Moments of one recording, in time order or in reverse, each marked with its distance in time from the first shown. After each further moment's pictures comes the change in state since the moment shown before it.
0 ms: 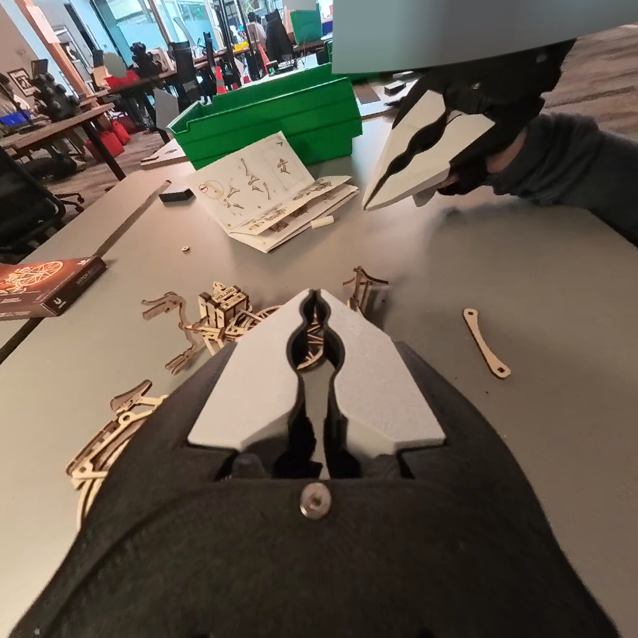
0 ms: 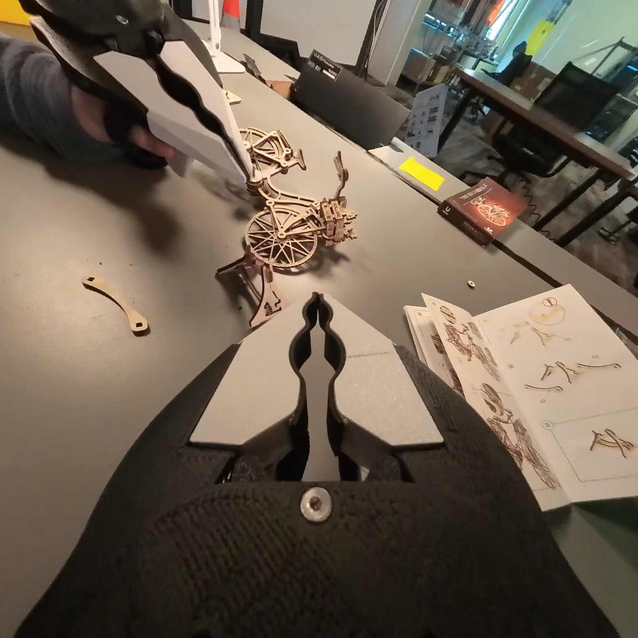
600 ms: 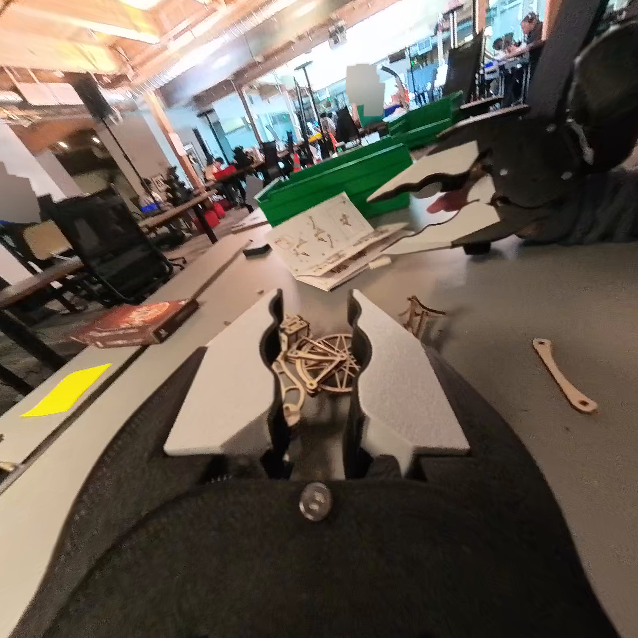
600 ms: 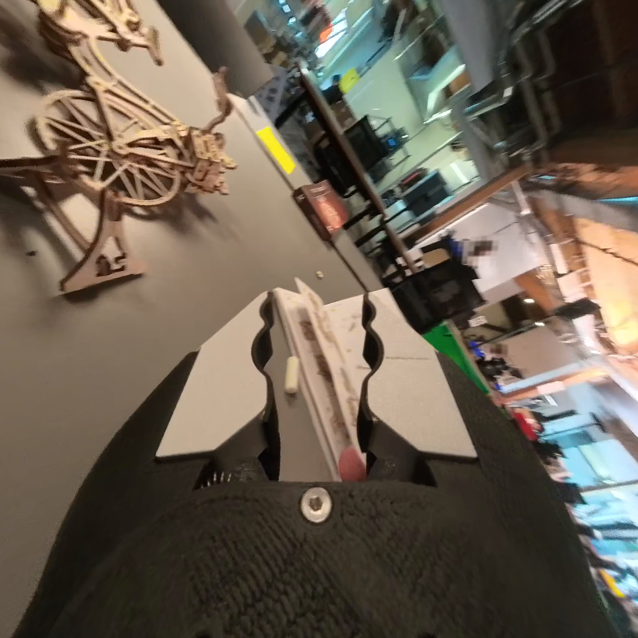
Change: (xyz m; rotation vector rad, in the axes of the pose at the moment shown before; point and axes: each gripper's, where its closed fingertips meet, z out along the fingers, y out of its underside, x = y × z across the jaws) left arm -0.029 -0.020 -0.015 0.187 -0.207 0.103; right arm 0.063 0.009 0.002 -0.069 0.545 -0.469
